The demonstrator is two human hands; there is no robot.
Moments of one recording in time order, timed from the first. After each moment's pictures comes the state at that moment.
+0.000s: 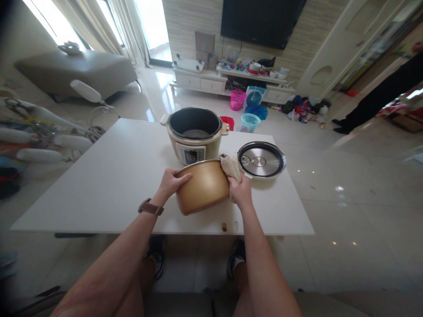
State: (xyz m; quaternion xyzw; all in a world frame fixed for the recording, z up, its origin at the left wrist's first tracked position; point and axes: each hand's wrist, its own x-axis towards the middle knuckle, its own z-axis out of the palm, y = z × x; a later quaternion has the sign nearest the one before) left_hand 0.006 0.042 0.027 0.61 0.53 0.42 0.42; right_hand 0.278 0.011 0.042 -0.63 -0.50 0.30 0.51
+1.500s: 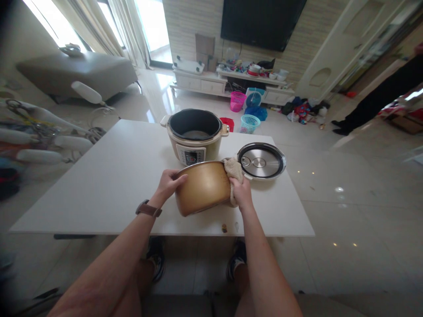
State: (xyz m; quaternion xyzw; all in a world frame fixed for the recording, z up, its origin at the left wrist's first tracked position) left_hand -0.003 0.042 0.025 0.63 0.49 0.45 0.41; right_hand 0.283 0.017 0.026 -0.65 -0.40 0.37 0.53
